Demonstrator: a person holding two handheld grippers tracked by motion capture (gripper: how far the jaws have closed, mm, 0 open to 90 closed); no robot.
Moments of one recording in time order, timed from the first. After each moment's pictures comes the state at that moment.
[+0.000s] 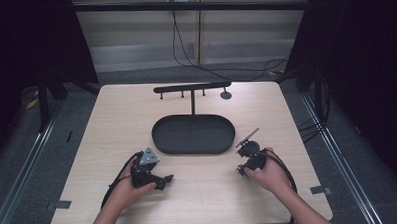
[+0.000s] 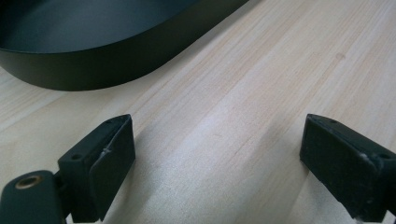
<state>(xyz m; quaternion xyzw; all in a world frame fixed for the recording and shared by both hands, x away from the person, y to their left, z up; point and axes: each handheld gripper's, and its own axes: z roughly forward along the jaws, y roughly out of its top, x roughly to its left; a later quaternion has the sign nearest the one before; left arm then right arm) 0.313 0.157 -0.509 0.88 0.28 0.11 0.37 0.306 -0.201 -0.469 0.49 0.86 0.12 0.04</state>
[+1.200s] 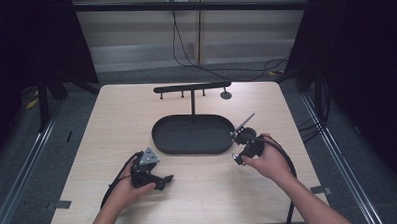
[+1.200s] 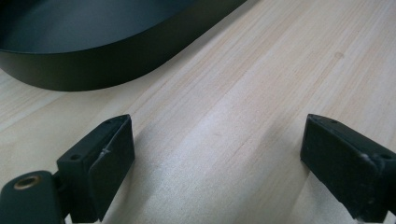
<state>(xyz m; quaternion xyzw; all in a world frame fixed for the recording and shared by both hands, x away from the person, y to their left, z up) 0.313 0.157 -0.510 0.88 0.28 0.11 0.37 0.323 -0.187 -0.423 0.45 0.88 0.13 0.04</state>
